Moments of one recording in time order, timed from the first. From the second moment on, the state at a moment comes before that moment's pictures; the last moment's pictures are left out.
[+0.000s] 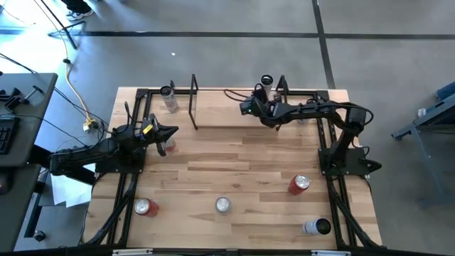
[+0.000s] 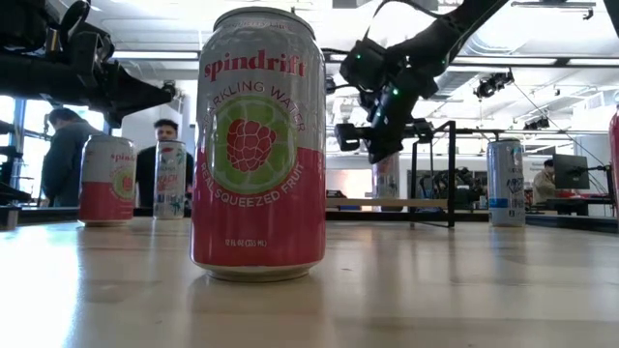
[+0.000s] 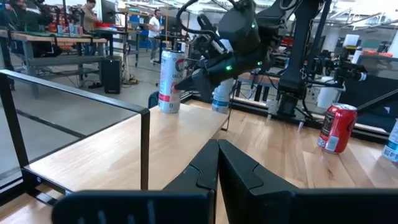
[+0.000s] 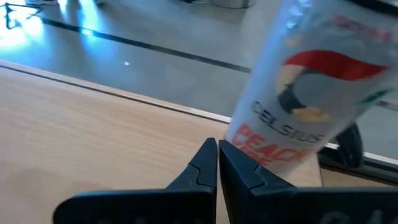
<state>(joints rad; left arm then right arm) 0.24 0.03 0.01 0.03 -0.14 -0.12 -0.35 1.77 1.10 -0.18 0.85 0.60</state>
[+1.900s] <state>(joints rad) 0.09 1.15 1.17 -1.34 -0.03 -0.65 -0.11 1.29 0.72 0.02 0.23 0.02</state>
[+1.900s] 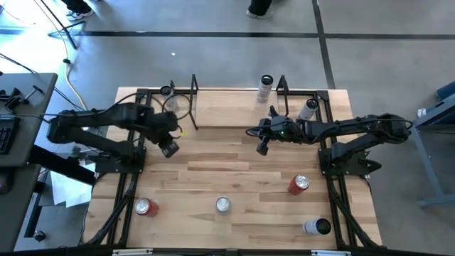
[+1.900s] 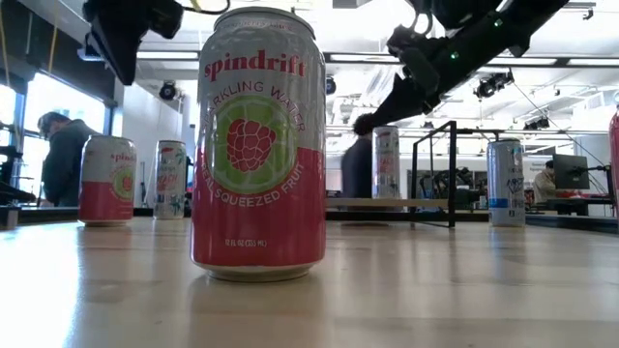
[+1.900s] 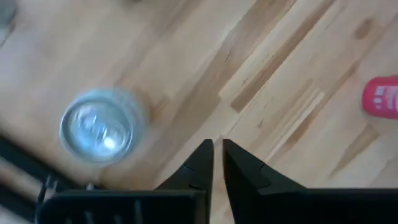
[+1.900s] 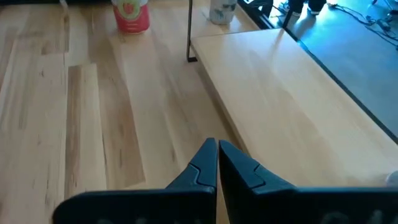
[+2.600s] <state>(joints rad) 0.31 1.39 1.23 -1.57 -0.04 -0.61 -0.09 1.29 0.72 0.01 0.09 0.02</state>
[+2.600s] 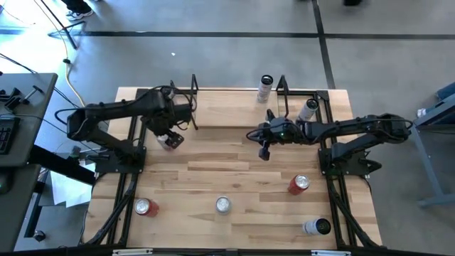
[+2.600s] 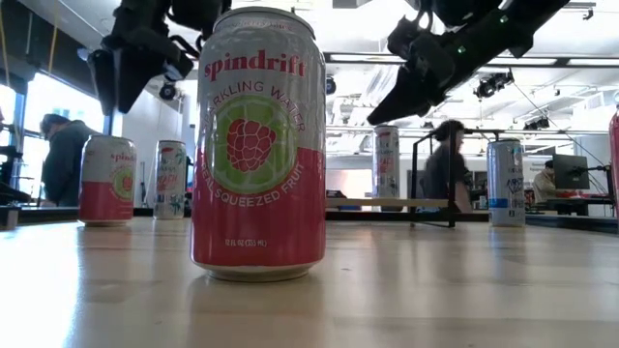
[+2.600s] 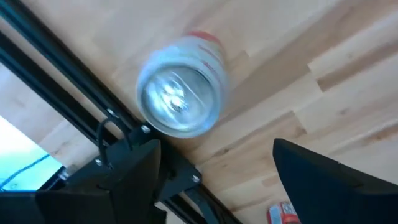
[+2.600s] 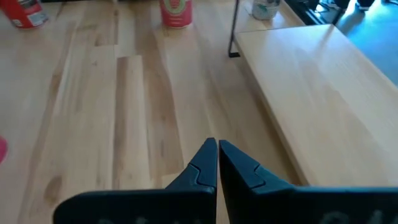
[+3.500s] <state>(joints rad) 0.48 1.33 1.06 -1.41 -0.03 -0.61 -0.04 1.29 0.72 0.01 0.10 0.02</state>
